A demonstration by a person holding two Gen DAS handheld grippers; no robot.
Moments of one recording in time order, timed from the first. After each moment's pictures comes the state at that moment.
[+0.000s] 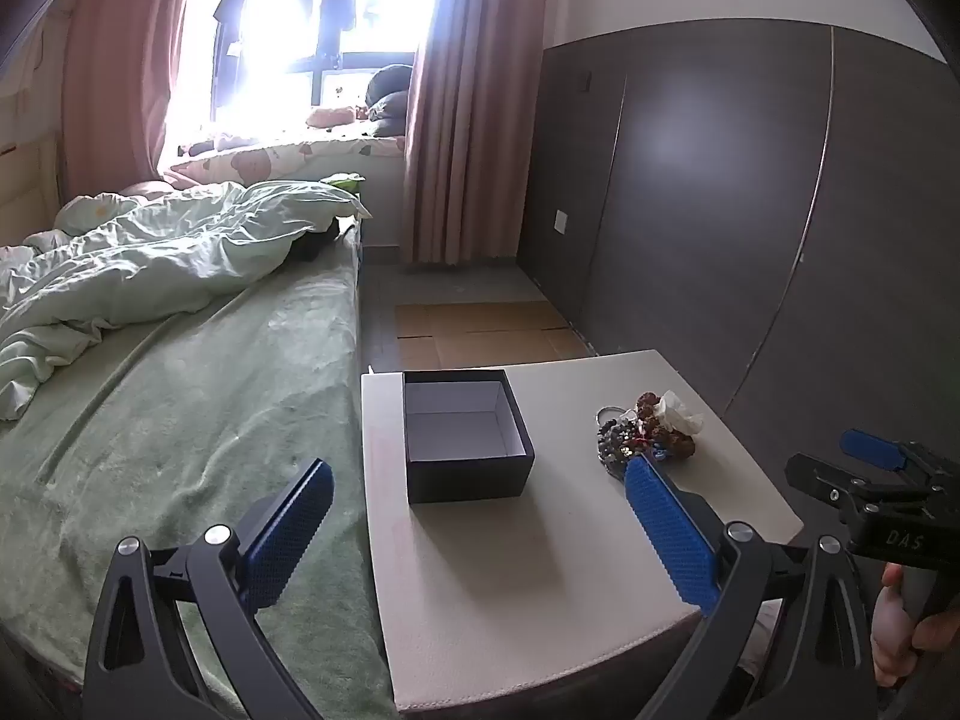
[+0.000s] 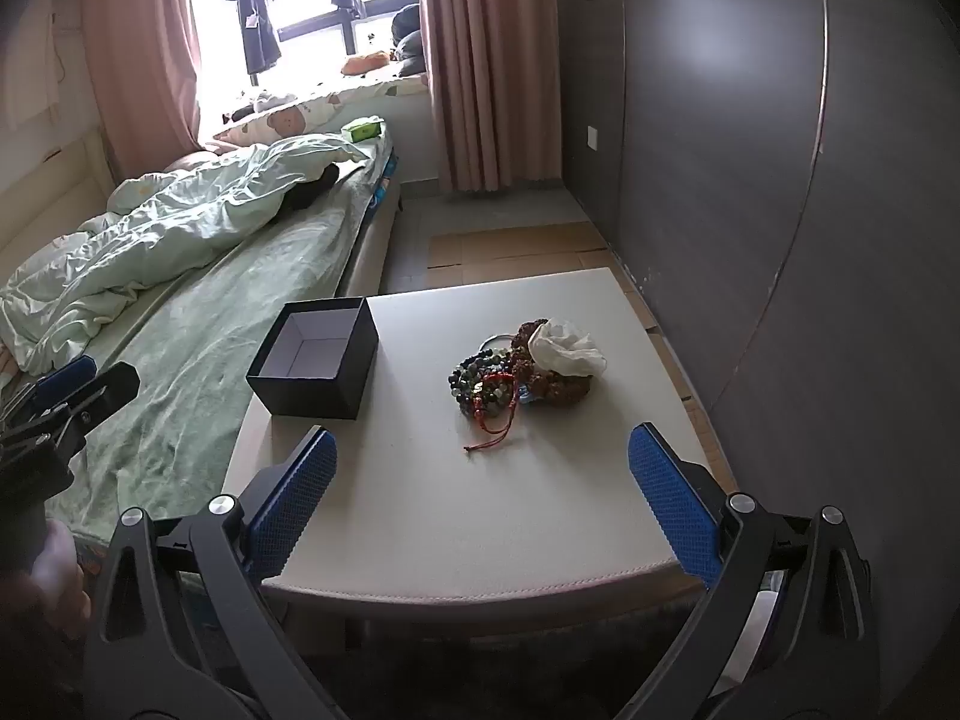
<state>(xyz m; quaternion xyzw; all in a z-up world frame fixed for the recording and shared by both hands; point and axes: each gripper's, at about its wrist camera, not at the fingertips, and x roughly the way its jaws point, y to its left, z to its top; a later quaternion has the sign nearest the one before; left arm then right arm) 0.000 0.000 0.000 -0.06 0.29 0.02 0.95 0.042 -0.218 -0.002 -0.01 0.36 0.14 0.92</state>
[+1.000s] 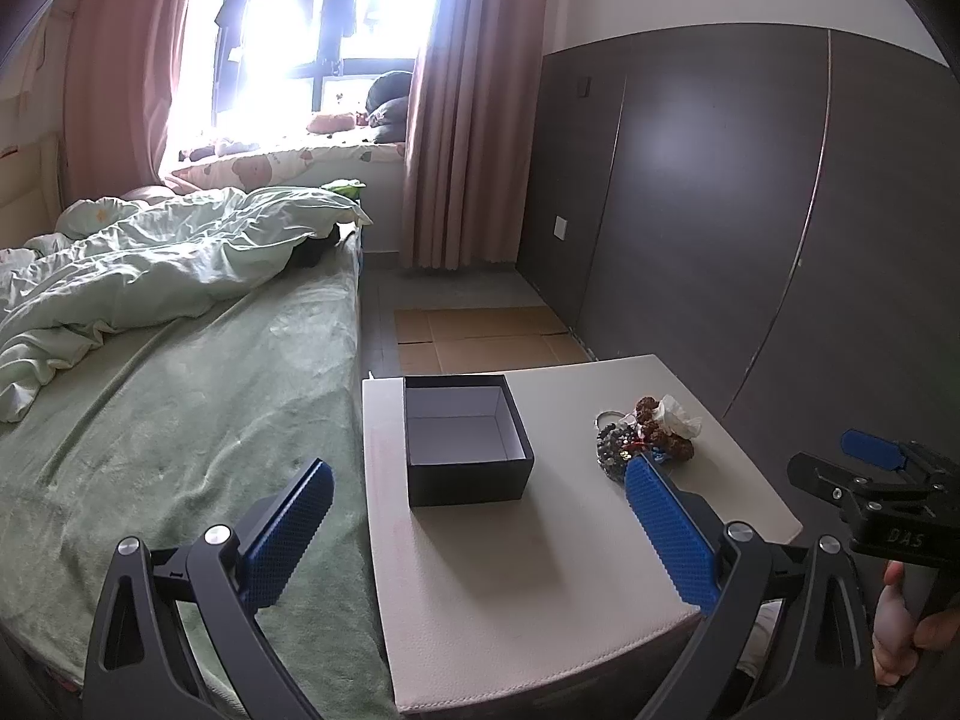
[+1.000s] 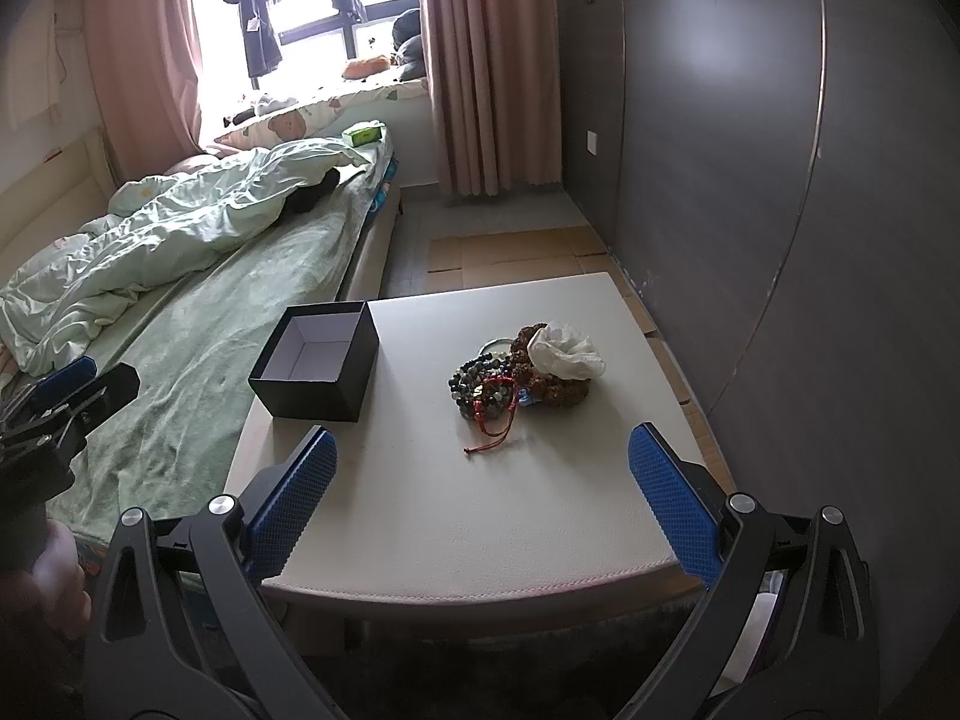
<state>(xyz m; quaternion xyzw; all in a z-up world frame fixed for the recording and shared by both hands) -0.003 -0.003 0.005 -0.06 0.28 0.02 0.96 0.039 -0.218 -0.001 -0.01 0.36 0.14 0.92</state>
